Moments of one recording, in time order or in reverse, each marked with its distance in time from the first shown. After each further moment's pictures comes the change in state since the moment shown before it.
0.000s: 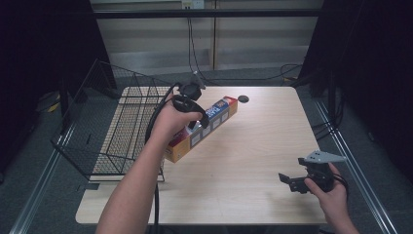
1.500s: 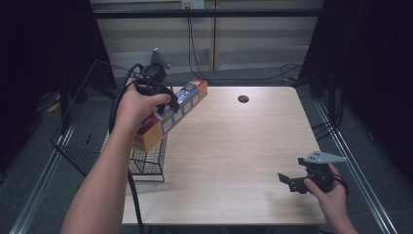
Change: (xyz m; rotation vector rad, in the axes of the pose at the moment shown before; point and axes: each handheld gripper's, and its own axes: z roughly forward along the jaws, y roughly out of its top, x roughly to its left) left arm 0.041 -0.016 -0.083 -0.054 0.104 -0.153; right arm 0.002 0.000 -0.001 -0.005 -0.002 0.004
